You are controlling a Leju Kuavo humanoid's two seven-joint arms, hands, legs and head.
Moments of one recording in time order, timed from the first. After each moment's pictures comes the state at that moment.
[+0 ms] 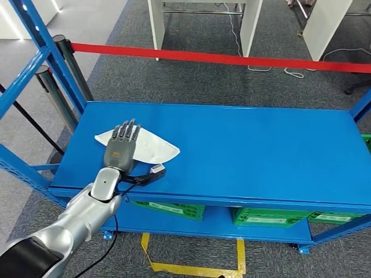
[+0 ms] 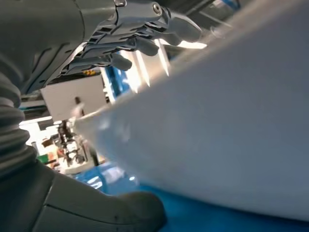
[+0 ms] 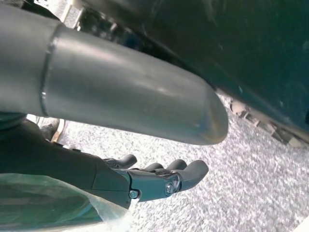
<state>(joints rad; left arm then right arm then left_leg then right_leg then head) -0.65 -0.05 -0.56 -0.46 -1.48 0.58 0.17 -0.05 0.14 0.02 -0.17 0.71 0.04 0.28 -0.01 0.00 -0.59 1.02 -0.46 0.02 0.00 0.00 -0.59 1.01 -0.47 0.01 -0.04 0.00</state>
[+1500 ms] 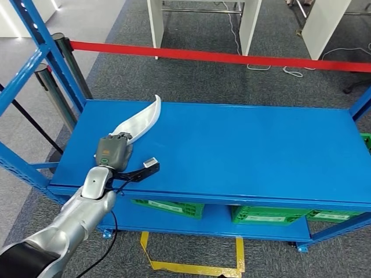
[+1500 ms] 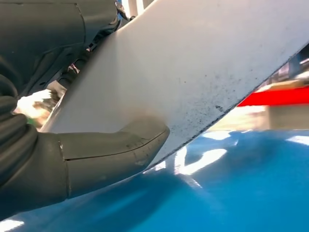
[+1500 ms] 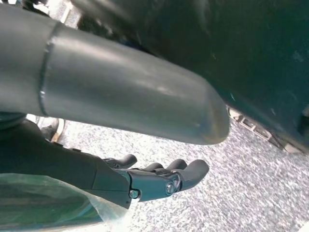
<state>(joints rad) -0.60 -0.06 -0.39 -0.53 -1.34 0.70 -0.10 -0.05 0.14 0.00 -0.17 0.73 0.03 0.27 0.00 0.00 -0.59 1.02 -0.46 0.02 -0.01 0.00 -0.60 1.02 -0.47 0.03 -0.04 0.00</state>
